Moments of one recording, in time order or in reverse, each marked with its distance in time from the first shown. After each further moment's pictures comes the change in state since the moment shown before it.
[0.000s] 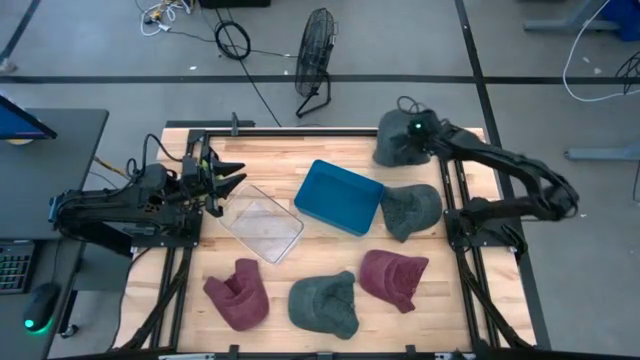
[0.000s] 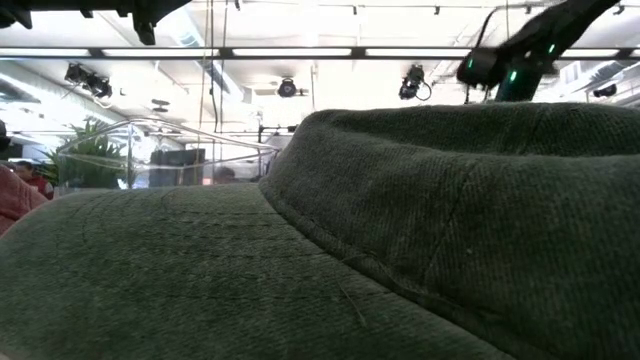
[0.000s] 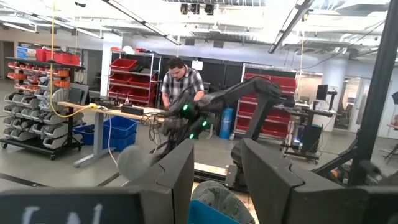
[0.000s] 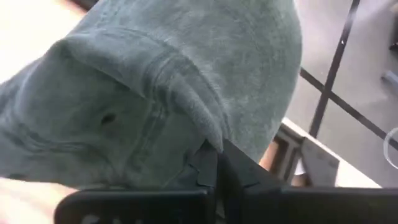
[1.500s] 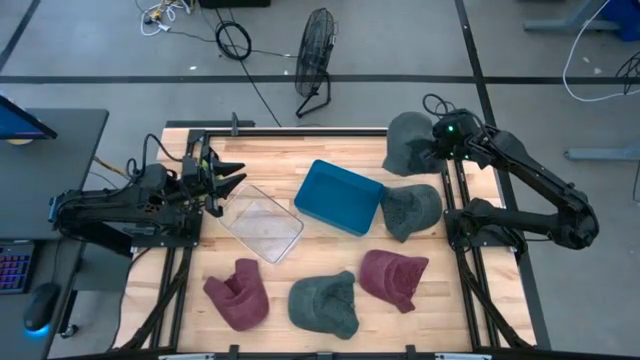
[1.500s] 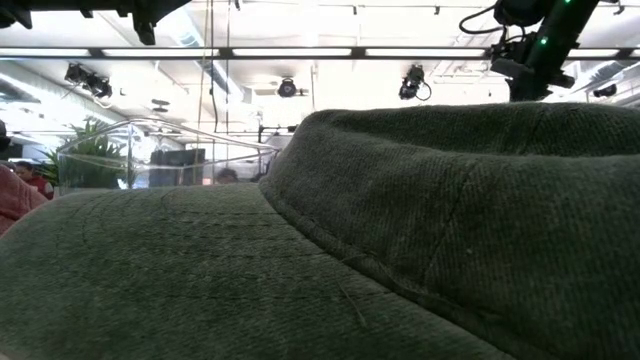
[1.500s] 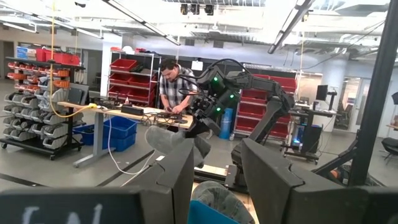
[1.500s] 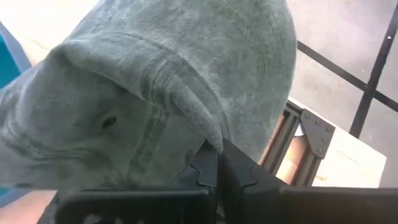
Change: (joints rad) left arm 0.000 0.000 0.000 0.001 0.000 -0.001; right arm 0.048 -0.294 0.166 -0.442 -0.131 0.098
